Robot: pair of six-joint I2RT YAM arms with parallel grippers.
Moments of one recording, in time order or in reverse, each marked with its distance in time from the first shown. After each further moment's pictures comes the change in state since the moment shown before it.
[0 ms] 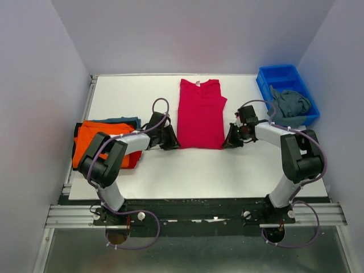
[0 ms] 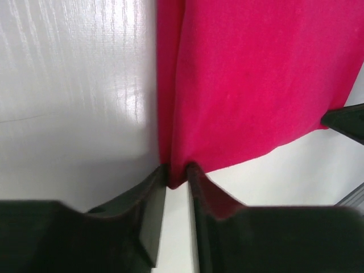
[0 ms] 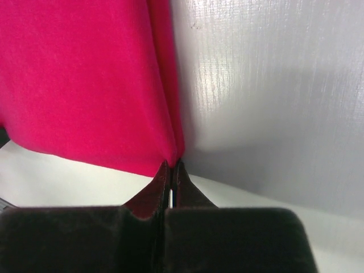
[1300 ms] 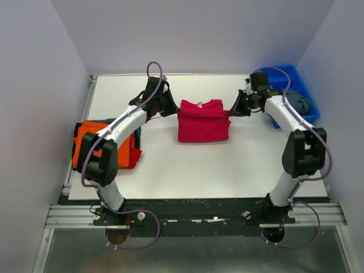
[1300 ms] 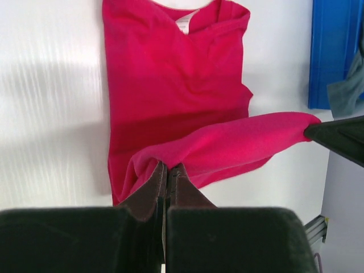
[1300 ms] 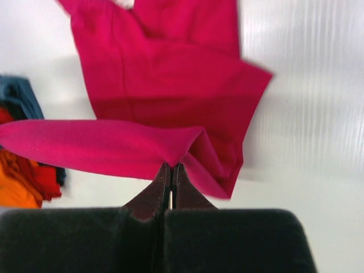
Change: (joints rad) left arm 0.057 -0.060 0.458 -0.310 -0.074 0.022; right arm -0.088 -0.010 0.481 -0.321 0.001 -0.027
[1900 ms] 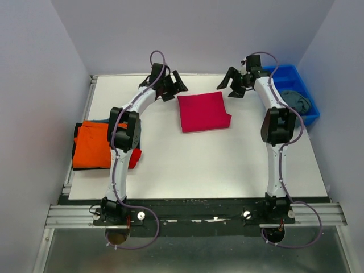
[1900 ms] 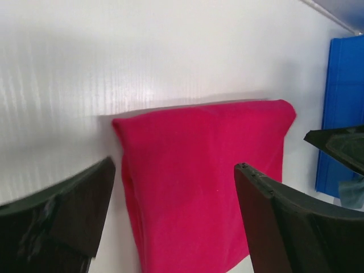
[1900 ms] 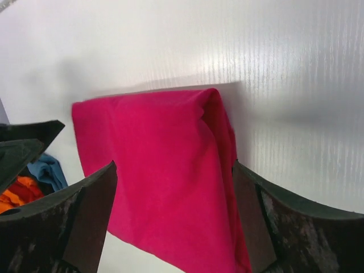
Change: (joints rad) left arm 0.125 0.700 0.709 0.007 0.098 -0.013; right arm -0.079 0.743 0.893 -0.074 -0.135 0.021
